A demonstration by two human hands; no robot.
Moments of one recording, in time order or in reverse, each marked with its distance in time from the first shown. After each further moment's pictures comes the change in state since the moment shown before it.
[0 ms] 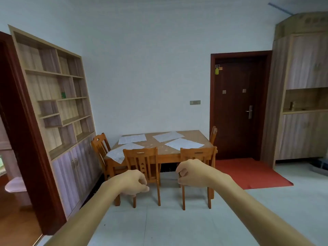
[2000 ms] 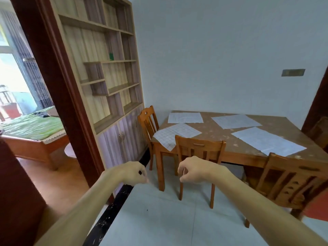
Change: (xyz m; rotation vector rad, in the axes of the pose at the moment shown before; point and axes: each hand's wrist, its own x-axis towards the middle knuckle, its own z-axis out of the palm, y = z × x) left_hand 0.336 -0.392 -0.104 -0.095 -0.104 -0.323; right_hand 0.582 -0.087 0.151 -0.109 -0.385 -0.285
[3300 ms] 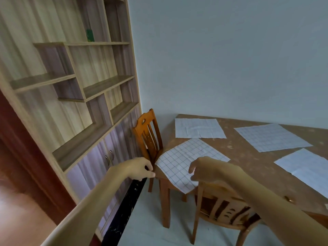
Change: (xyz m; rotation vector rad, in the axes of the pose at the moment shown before) left_hand 0.498 -0.152 -0.248 -0.106 -0.091 0.024; right_hand 0.519 0.122 -0.157 -0.012 -0.052 0.146
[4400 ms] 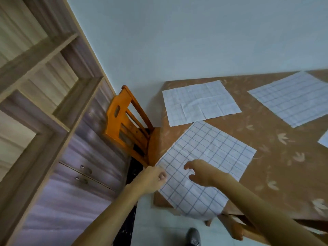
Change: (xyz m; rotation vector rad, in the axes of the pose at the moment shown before) left_hand 0.383 -0.041 -0.028 -0.020 -0.106 0.209; right_hand 0.361 0.131 0.042 0.300 -0.122 0.098
